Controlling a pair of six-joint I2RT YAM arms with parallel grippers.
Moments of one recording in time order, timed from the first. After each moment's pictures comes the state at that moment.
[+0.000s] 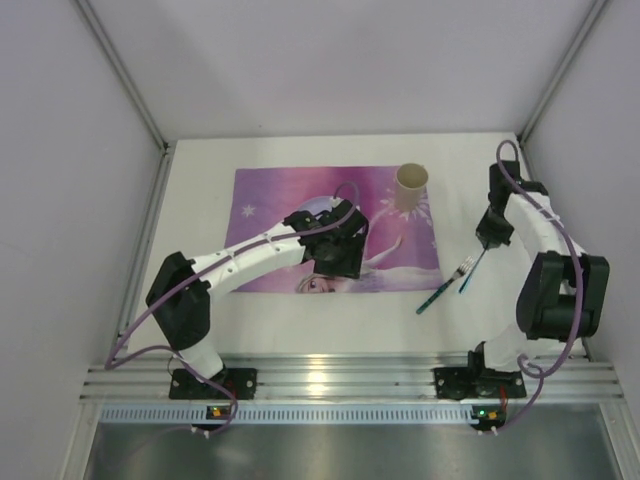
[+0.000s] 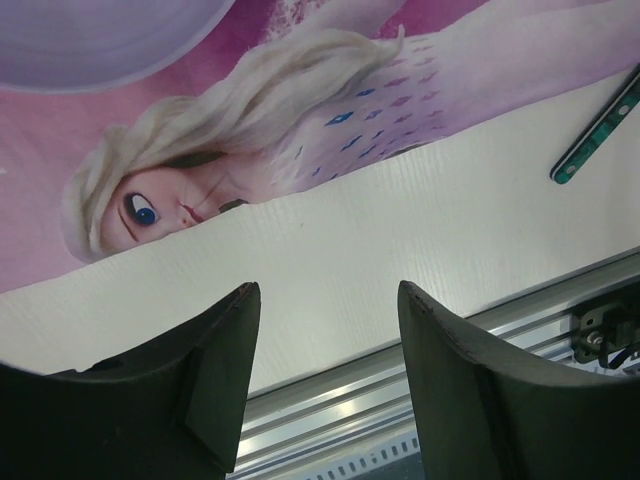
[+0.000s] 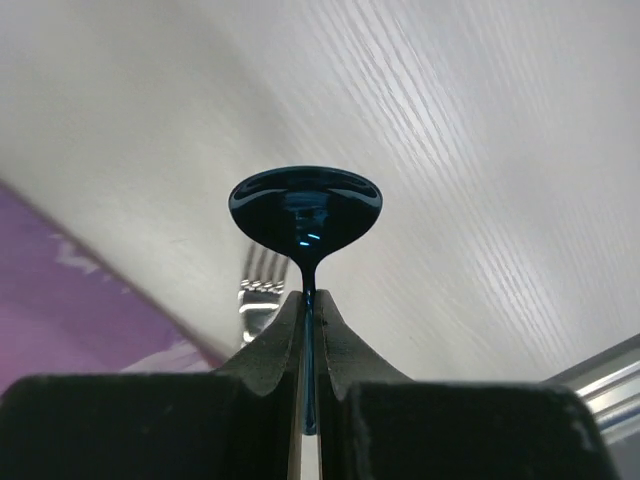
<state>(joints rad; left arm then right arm) -0.91 1.69 1.39 -0.81 -0.06 -0.68 -0.10 1.60 1.17 -0.88 0.25 0.47</state>
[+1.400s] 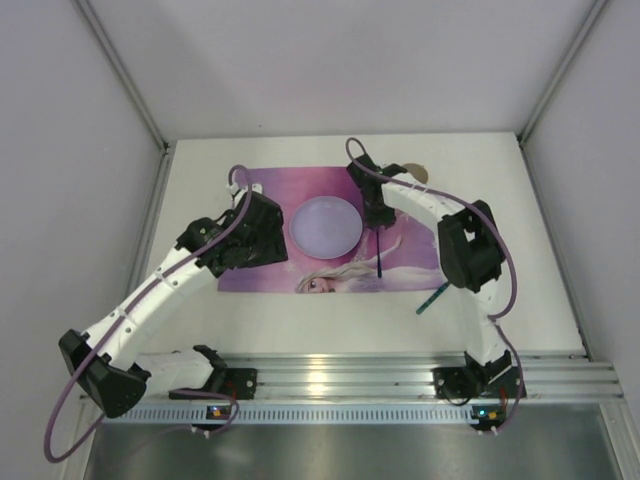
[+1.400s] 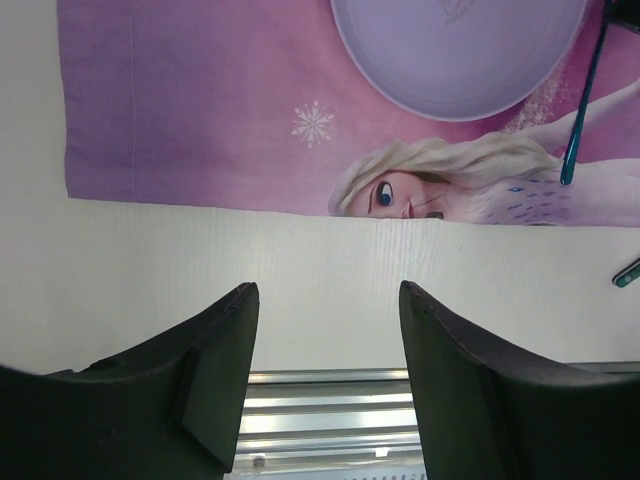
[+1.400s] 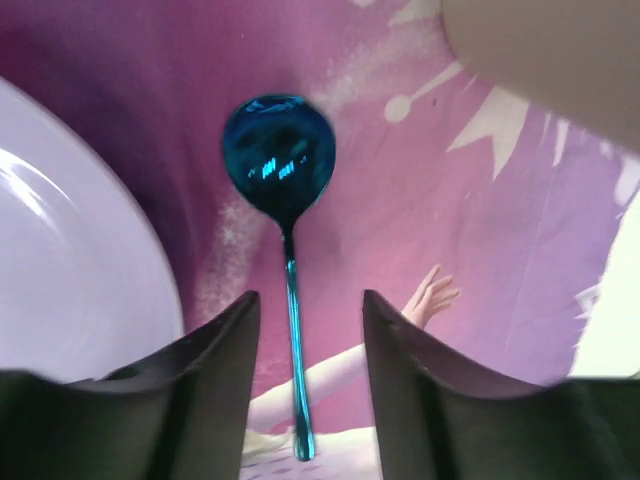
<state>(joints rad) -0.67 1.18 1.25 -1.03 -0.30 -0.73 0.56 2.13 1.74 -0.87 0.33 0.52</state>
